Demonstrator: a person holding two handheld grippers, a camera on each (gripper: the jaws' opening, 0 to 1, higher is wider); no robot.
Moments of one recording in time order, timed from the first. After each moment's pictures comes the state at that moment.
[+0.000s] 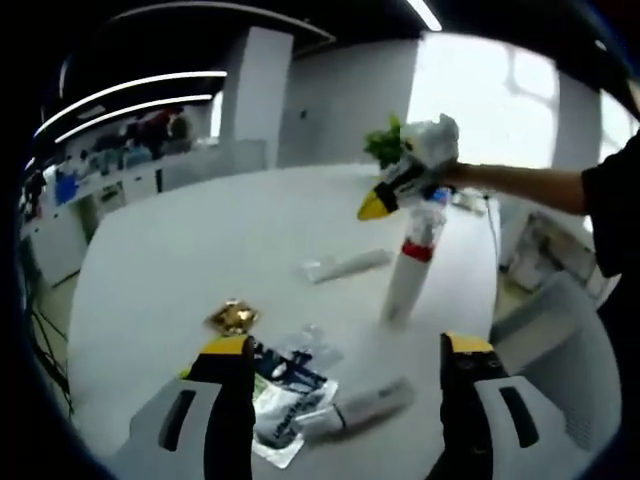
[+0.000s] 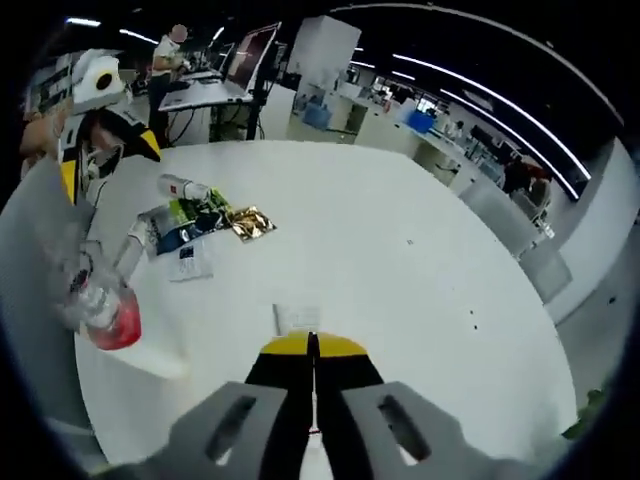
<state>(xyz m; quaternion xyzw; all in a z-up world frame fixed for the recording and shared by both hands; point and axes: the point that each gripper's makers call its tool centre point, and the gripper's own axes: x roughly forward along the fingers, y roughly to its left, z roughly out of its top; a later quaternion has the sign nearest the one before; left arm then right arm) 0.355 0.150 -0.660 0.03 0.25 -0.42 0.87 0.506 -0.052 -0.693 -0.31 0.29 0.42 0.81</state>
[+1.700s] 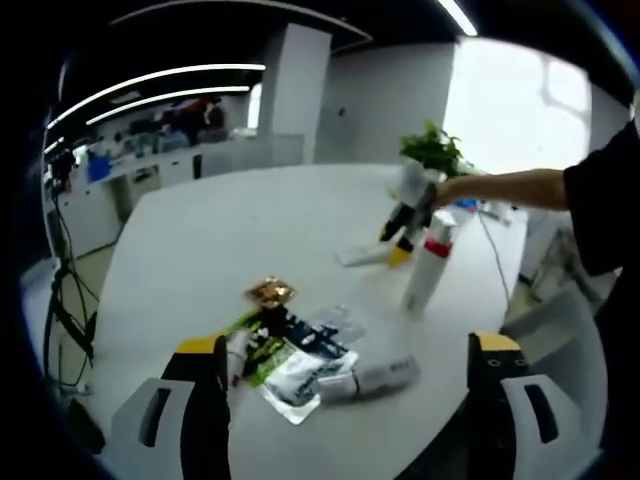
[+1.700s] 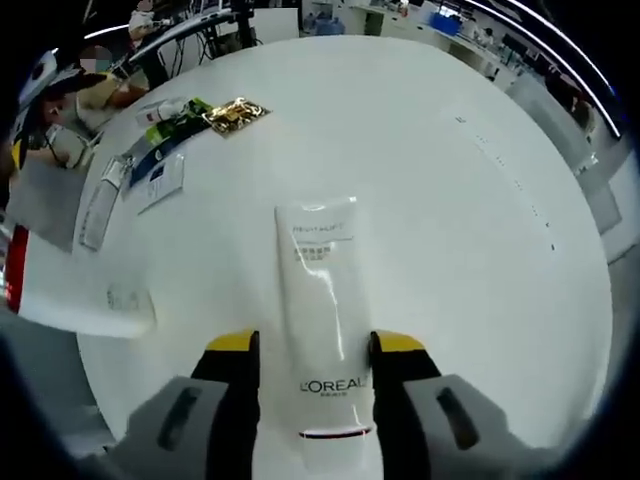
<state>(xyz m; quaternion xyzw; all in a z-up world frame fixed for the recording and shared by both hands) 0.342 0.200 -0.647 0.01 0.26 -0.34 0.90 0.501 -0.066 -0.784 -0.30 0.47 0.44 0.70</state>
